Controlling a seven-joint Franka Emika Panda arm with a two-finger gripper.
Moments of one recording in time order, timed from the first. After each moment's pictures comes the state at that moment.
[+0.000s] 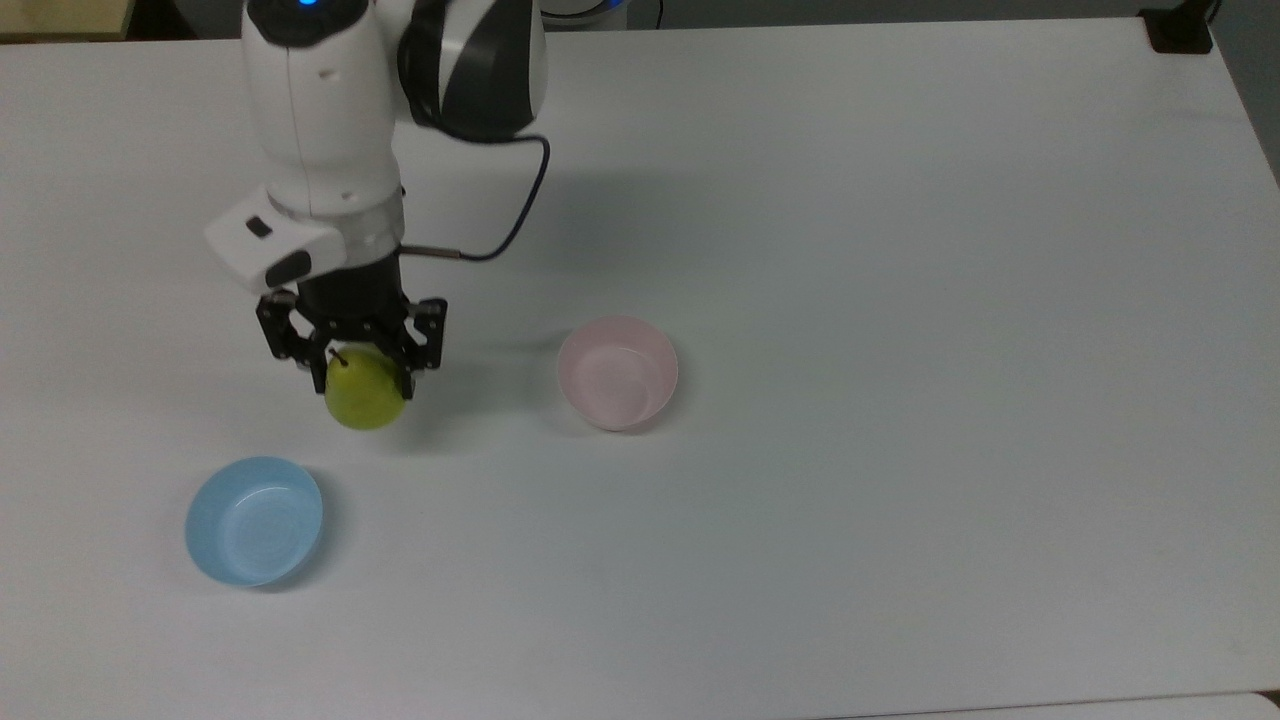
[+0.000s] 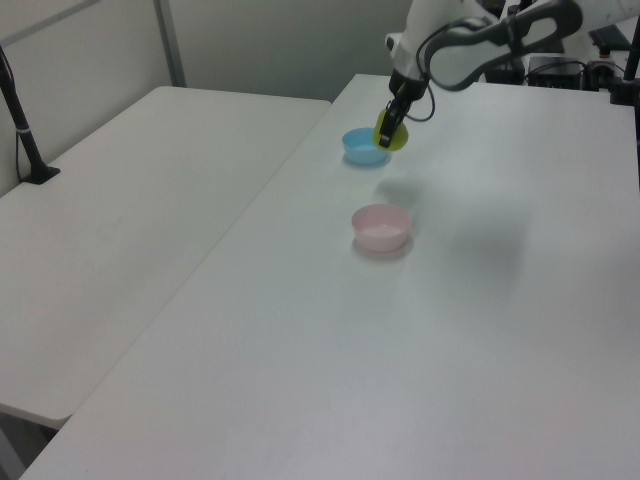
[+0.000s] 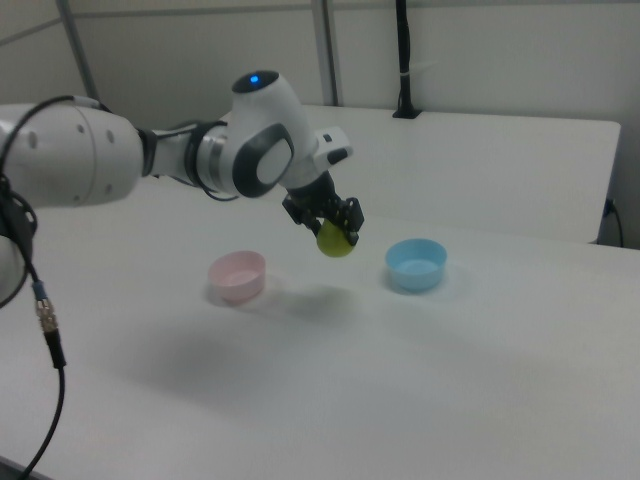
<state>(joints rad) -0.10 0.44 -0.04 -1.59 -0.06 2.36 -0.12</state>
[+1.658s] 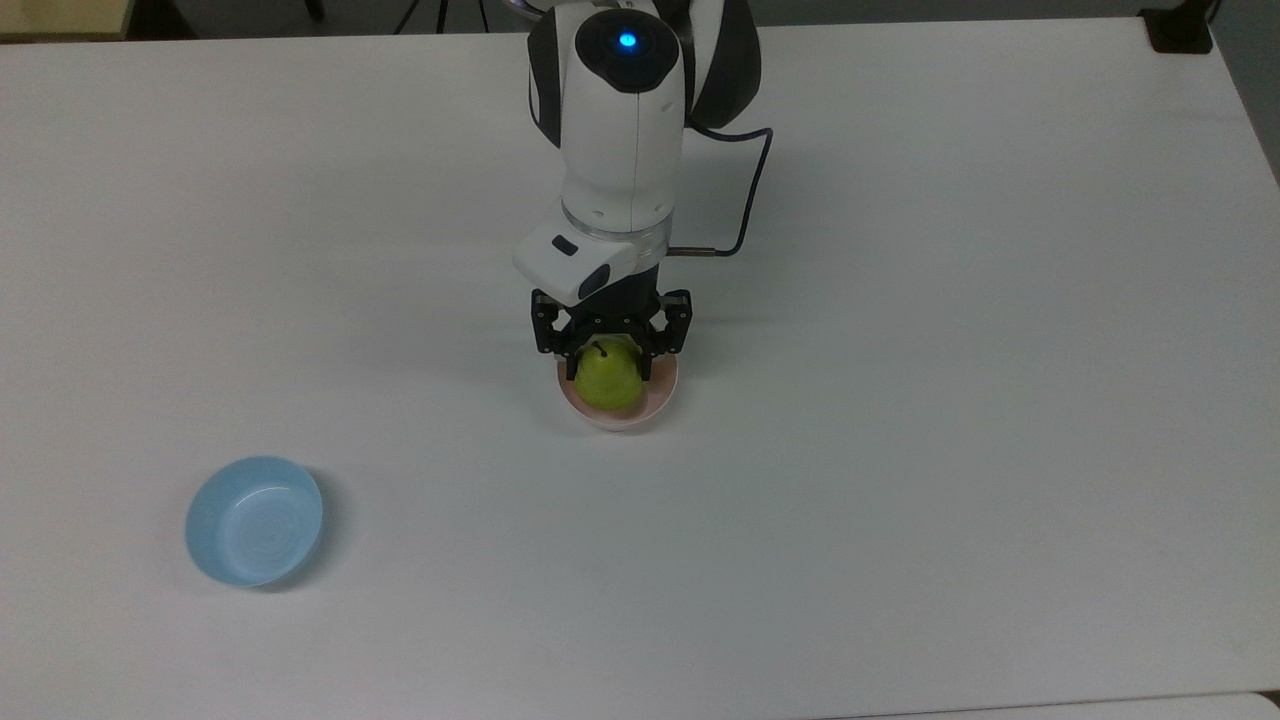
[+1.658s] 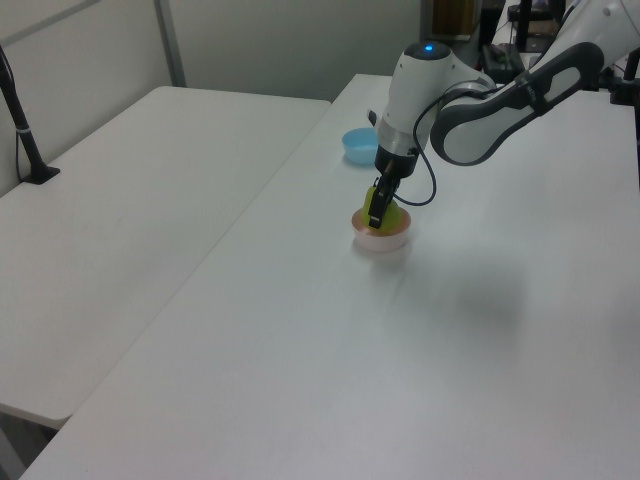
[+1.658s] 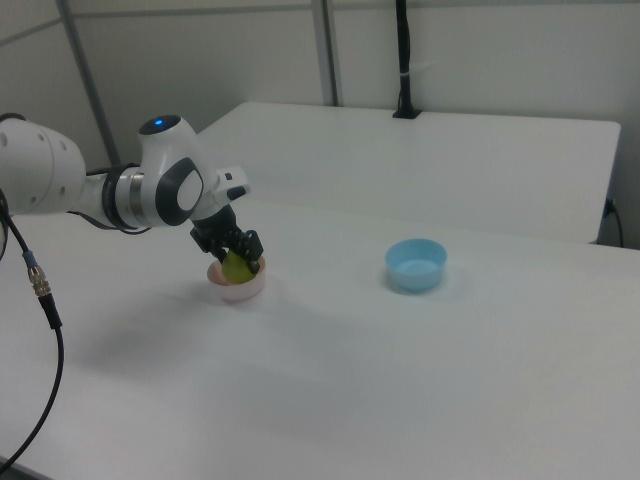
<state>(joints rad) 0.16 0.42 -0.02 -1.80 -0.13 2.47 0.17</state>
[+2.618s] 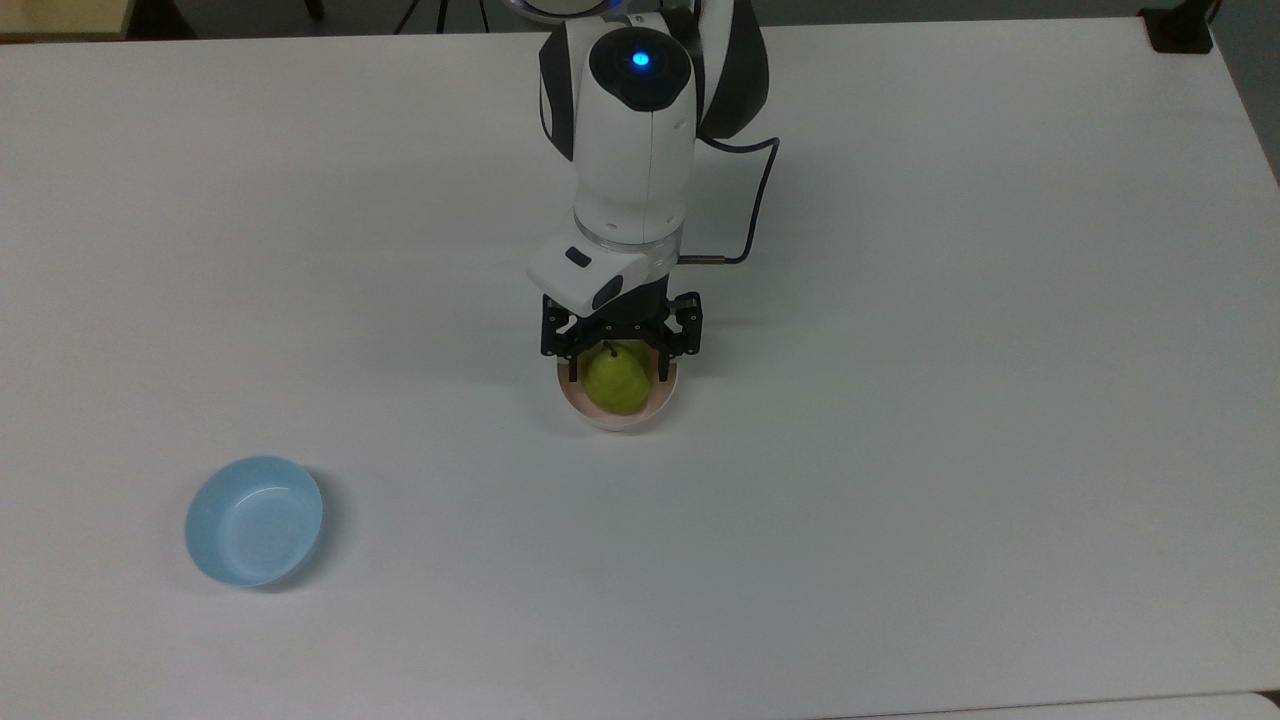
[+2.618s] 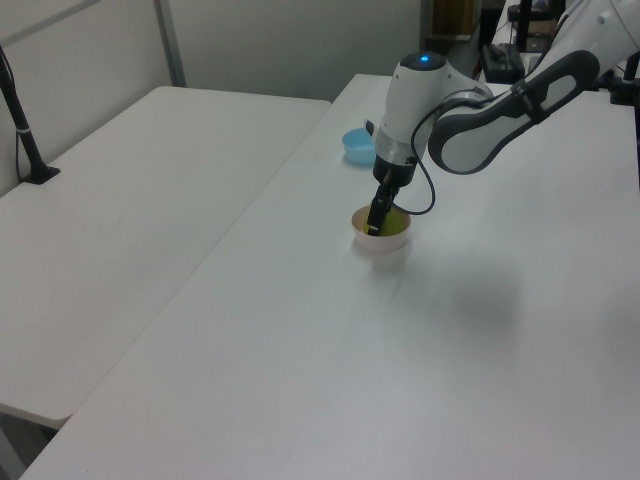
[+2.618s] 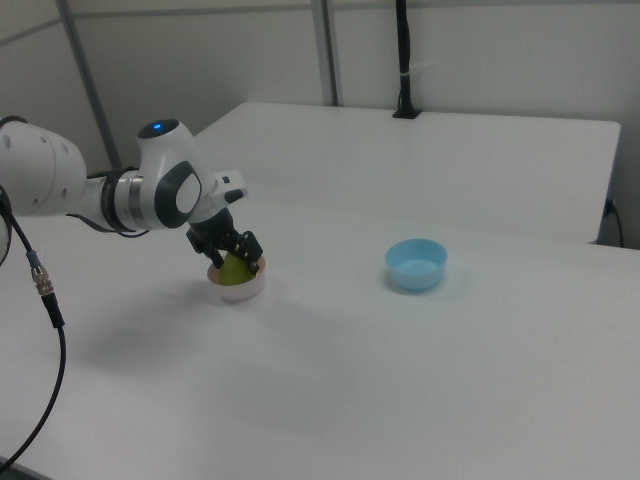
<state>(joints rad) 0.17 0.44 -0.02 -1.79 -0.13 2.47 0.18</state>
